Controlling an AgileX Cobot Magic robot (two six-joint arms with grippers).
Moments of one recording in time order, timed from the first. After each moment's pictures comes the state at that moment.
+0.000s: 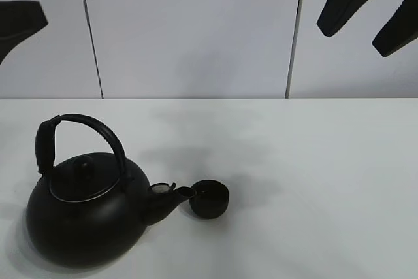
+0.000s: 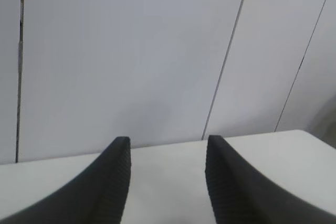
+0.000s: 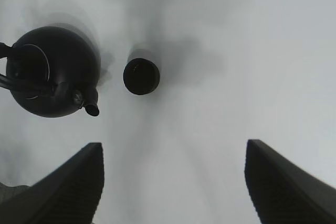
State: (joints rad) left arm -0.48 1.31 -0.18 0.02 -1.12 -0.18; right arm 0.18 1.42 -1.24 0.36 1.09 -0.18
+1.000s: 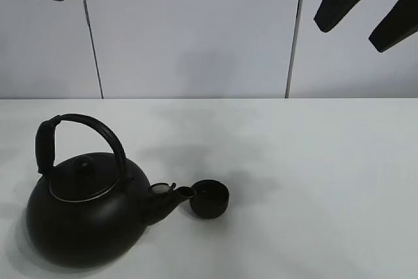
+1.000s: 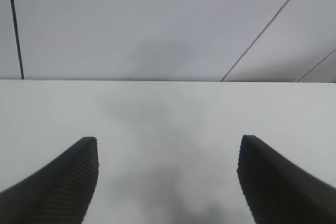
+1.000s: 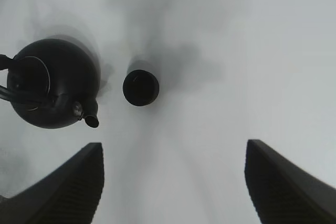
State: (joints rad) left arm -0.48 1.38 -1.01 0.07 0.23 -0.45; right arm 0.18 1.42 -1.24 0.36 1.05 -0.18
